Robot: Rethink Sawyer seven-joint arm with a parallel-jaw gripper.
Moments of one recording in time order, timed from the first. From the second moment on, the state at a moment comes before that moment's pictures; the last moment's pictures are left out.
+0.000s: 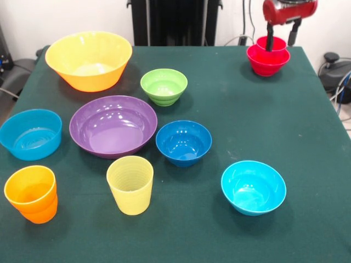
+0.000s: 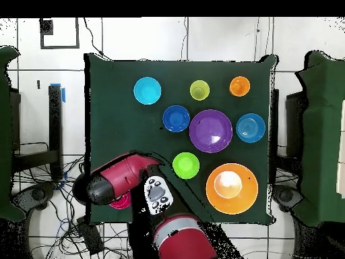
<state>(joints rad) -0.16 -0.75 0.38 1.96 -0.44 0.48 1.95</state>
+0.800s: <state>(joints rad) -0.25 -0.59 0.43 1.85 -0.51 0.50 1.95</state>
